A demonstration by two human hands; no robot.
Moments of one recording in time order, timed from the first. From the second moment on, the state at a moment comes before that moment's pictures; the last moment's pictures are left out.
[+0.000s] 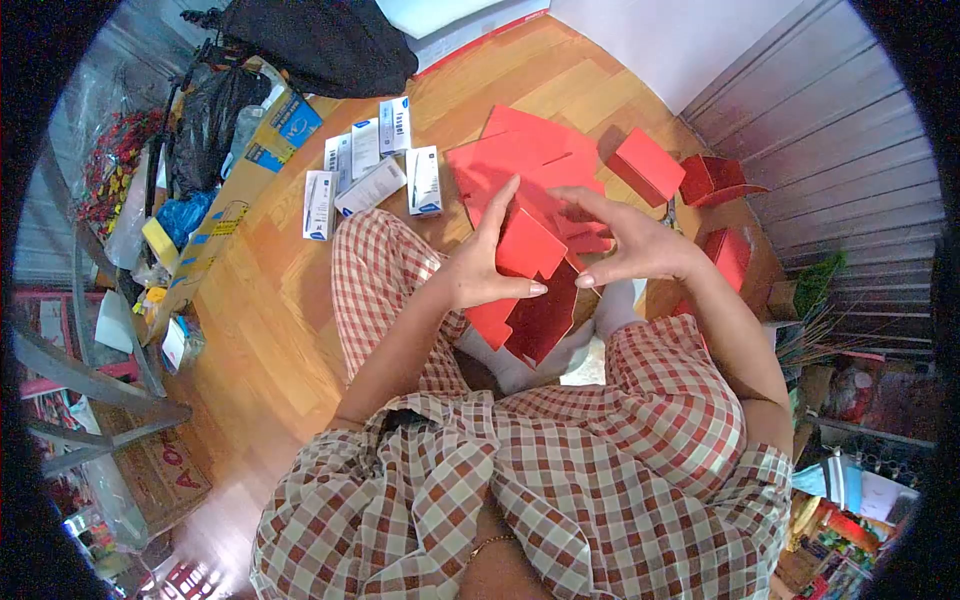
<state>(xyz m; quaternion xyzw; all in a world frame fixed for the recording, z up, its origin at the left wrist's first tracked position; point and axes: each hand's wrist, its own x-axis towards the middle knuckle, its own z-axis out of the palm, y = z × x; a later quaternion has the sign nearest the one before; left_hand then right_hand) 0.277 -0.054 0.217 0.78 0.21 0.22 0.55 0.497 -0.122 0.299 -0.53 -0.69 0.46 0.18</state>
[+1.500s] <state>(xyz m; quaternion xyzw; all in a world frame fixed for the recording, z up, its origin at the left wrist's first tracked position) 0.305 -0.007 0.172 0.35 0.31 0.58 0.67 0.493 -0.133 0.252 -0.54 -0.60 0.45 0.39</state>
